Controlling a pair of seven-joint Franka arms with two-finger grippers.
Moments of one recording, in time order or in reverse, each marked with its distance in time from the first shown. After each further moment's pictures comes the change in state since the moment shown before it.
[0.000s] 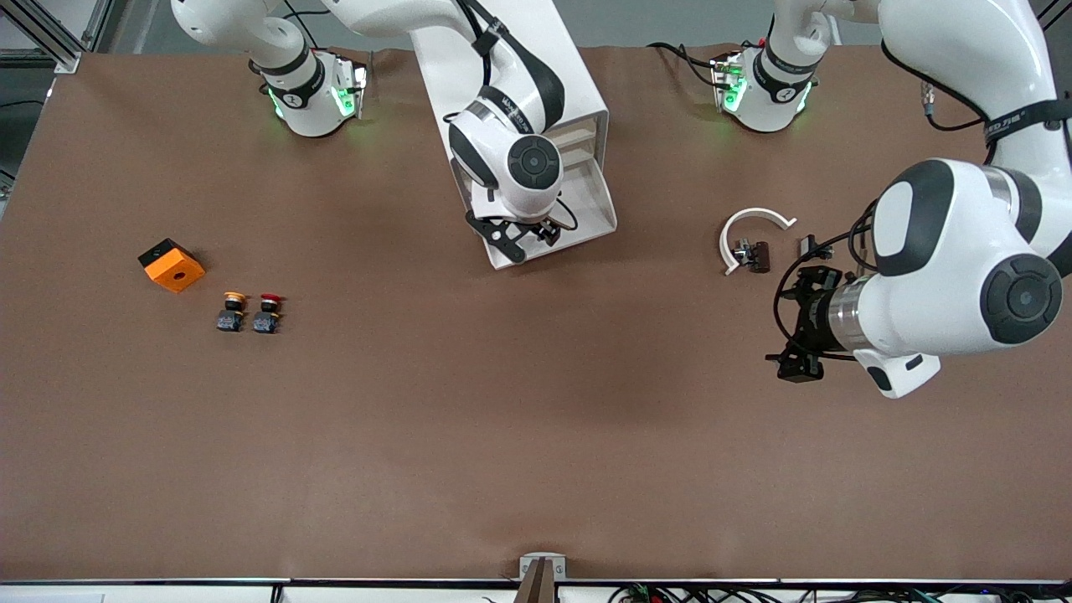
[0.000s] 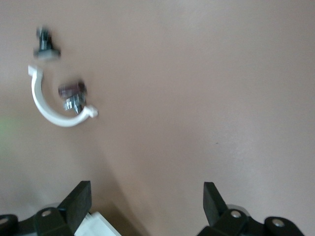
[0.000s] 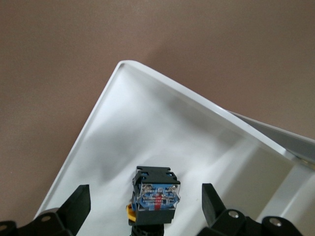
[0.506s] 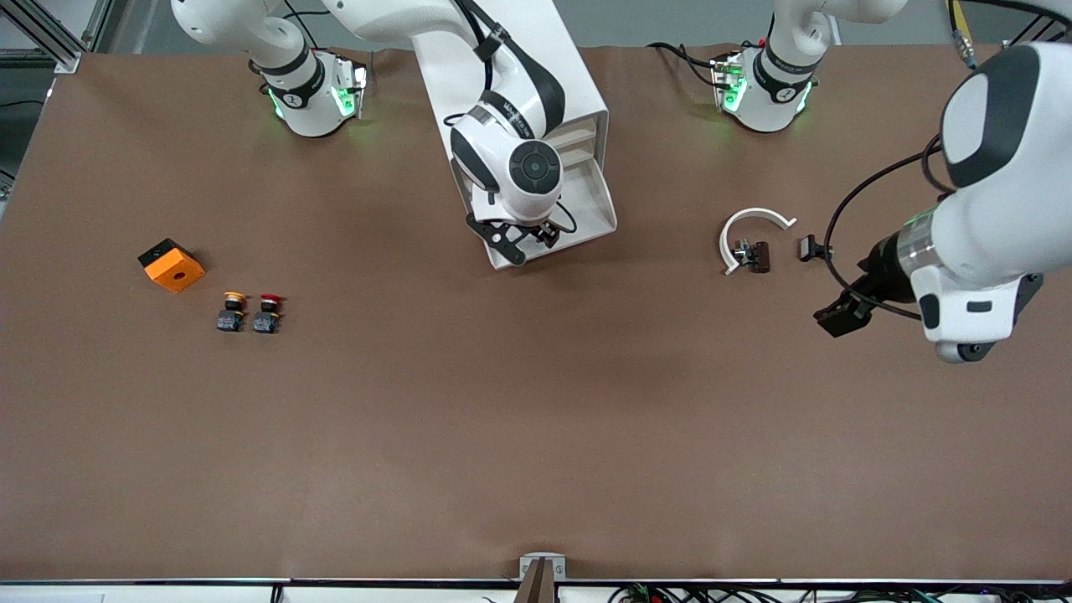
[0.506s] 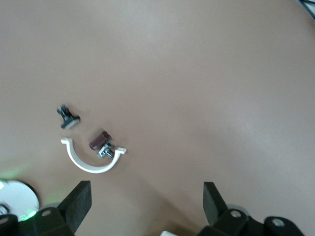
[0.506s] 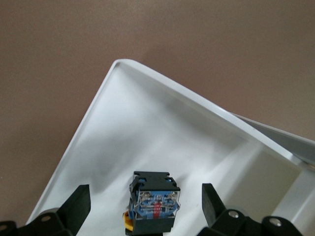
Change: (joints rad) left arm 0.003 -0.153 0.001 -0.014 0.116 -0.065 0.445; right arm 0.002 0.014 0.001 -0.002 0.000 0.000 0.000
